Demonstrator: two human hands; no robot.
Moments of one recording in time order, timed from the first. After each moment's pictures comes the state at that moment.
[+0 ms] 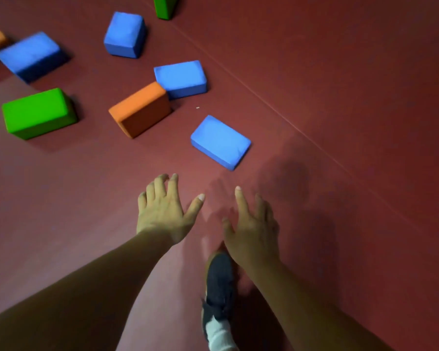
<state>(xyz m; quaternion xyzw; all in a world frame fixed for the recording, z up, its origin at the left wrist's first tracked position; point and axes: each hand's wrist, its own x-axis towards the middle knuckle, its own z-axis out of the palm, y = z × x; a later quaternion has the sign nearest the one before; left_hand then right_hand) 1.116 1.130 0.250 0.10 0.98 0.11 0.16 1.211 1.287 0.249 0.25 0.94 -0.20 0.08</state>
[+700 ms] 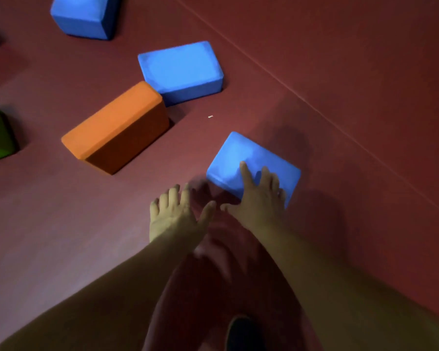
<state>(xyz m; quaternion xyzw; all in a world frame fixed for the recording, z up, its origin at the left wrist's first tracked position) 0.865 1.143 -0.009 0.13 0.97 0.07 0.21 0.893 1.319 0.007 0.25 0.94 -0.11 0.19</state>
